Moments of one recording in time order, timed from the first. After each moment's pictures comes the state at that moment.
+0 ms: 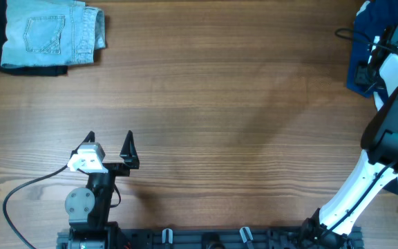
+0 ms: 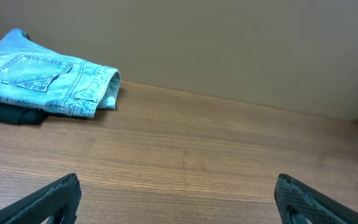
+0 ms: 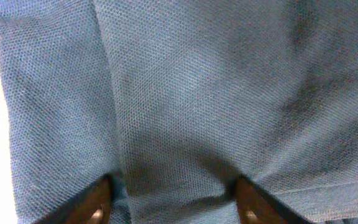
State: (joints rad) left arm 0.01 0.01 0.01 -0.06 0.09 -0.23; right arm -0.41 2.27 1.71 -0.64 0.26 -0.21
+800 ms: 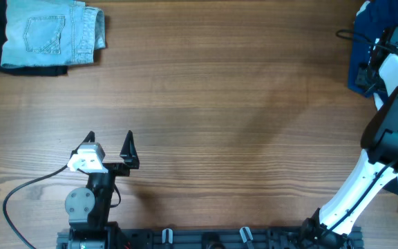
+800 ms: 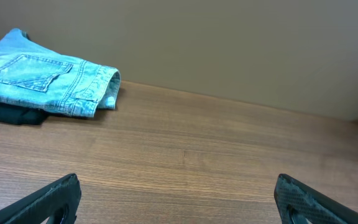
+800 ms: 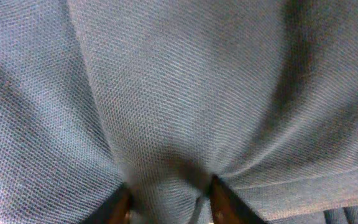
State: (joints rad) left arm 0.01 0.01 0.01 -0.06 0.09 -0.23; right arm -0.42 2.27 1.71 -0.67 0.30 -0.17
